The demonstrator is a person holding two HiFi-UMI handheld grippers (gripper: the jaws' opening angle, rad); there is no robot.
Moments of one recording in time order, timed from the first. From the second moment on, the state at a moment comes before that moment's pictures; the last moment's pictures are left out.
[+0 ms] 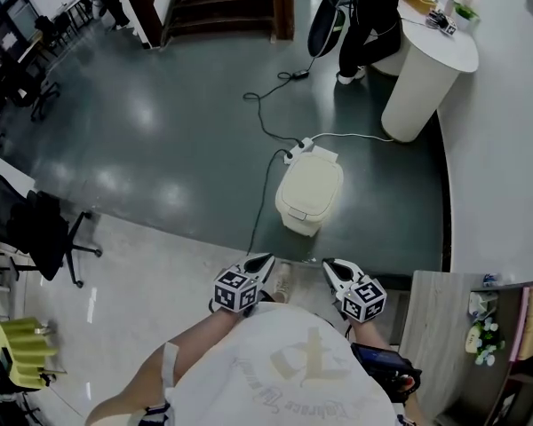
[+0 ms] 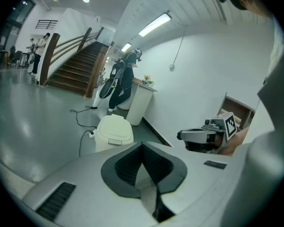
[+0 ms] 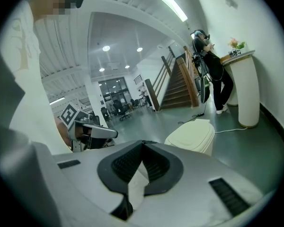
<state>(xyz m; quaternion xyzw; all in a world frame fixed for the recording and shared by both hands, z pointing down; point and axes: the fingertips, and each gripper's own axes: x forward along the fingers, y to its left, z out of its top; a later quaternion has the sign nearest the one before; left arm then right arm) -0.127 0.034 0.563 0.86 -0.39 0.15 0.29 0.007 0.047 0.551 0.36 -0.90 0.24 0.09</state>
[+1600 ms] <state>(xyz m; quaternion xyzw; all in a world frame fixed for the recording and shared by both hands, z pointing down) -0.063 -0.157 0.627 0.90 -0.22 0.25 0.27 0.060 -0.125 0.568 0.51 -0.82 0.27 0.06</state>
